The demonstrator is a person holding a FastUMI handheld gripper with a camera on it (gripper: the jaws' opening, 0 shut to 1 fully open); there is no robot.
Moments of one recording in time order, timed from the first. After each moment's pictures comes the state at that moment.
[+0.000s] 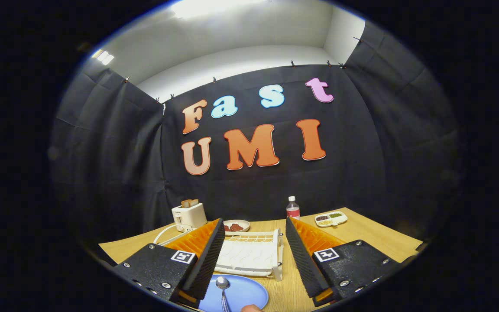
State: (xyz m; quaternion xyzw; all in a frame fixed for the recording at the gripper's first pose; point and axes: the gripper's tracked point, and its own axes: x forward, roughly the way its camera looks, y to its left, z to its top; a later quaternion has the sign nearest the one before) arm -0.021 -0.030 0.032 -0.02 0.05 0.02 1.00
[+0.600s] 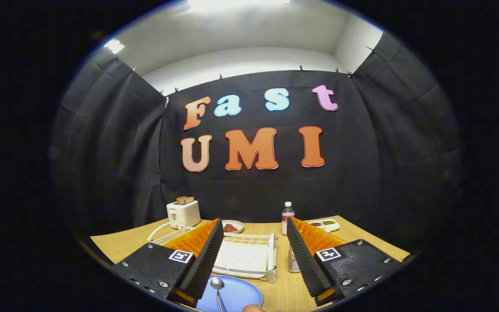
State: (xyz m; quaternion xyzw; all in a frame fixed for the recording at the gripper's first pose) arm -0.022 -0.019 0.045 -0.06 0.05 0.01 1.00
